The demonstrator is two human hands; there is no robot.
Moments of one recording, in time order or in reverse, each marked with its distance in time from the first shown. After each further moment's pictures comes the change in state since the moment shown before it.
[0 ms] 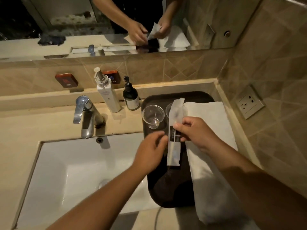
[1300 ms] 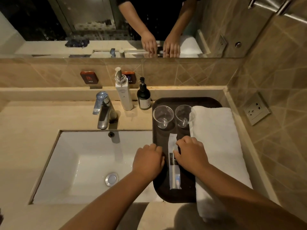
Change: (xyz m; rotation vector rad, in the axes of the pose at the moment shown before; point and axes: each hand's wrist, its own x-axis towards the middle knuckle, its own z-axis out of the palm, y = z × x) left_hand -0.040 -0.039 0.006 0.856 -0.027 0.117; right_hand -0.024 0.075 0.049 -1.161 0.121 -0.287
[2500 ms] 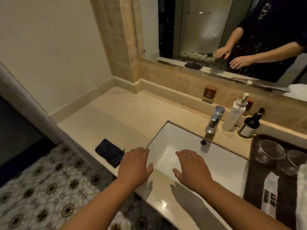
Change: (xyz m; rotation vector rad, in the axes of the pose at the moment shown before) left_hand -0.295 -0.212 -0.077 0.058 0.215 -0.645; right_hand -0.066 -0.305 0.001 0.008 -0.108 -0.690
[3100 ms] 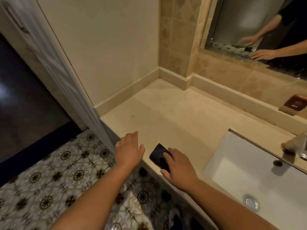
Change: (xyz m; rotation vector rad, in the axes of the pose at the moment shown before) left_hand 0.032 -0.309 0.022 -0.075 0.063 -0.396; right_hand 0.167 -0.249 0.103 -0.055 -0.110 -0.280
